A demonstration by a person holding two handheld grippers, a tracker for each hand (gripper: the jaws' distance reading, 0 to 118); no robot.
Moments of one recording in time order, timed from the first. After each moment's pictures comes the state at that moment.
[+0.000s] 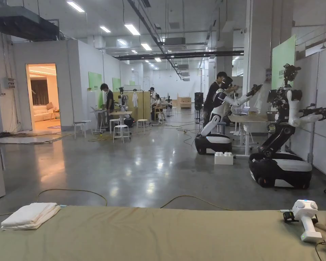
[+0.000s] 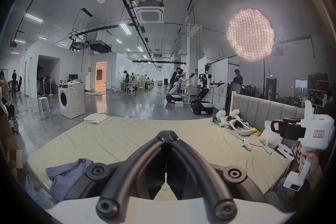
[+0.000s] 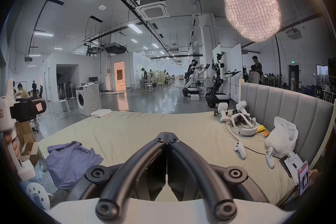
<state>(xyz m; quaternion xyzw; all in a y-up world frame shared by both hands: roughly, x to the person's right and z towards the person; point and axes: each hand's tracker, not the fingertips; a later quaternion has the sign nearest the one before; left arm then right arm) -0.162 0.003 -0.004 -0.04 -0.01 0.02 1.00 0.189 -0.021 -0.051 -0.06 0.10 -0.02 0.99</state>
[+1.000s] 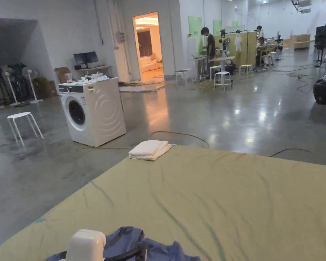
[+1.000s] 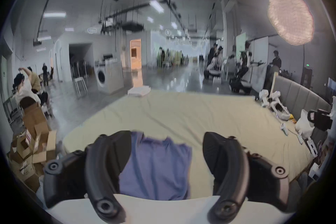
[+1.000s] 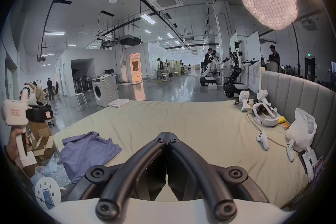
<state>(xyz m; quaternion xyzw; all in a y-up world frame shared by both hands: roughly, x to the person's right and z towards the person) -0.306 -0.038 0.002 -0.20 0.15 0.04 0.97 0.141 -0.035 -0.066 -0.11 0.18 -0.03 0.98</state>
